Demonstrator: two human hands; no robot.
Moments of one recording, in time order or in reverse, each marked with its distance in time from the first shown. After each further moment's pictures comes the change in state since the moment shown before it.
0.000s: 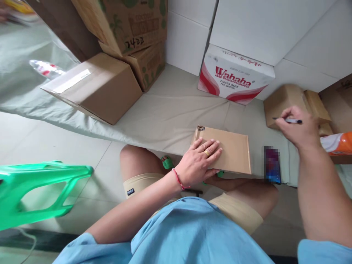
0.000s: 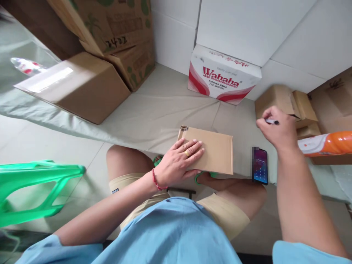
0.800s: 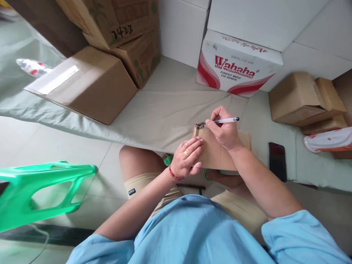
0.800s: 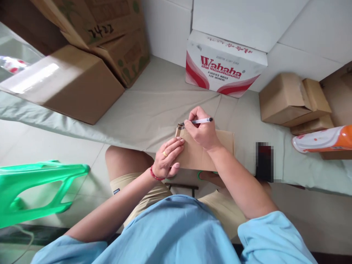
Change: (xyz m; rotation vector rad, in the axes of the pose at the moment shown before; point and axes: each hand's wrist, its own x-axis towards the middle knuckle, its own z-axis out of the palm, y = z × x) left_hand -0.028 -0.039 0.047 -0.168 0.620 0.069; right_hand -0.064 -0.127 0.144 0.817 -0.264 -0.217
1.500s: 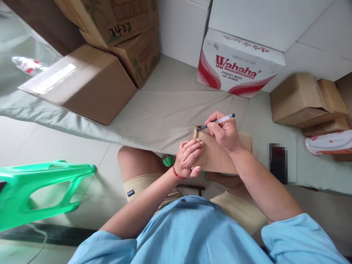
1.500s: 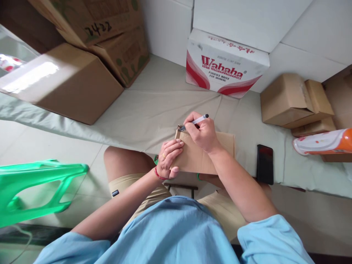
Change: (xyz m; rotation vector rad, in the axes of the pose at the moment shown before) left_hand -0.014 -0.008 0.016 -0.066 0.073 -0.034; right_hand -0.001 0.010 -0.002 0.050 -0.095 0.041
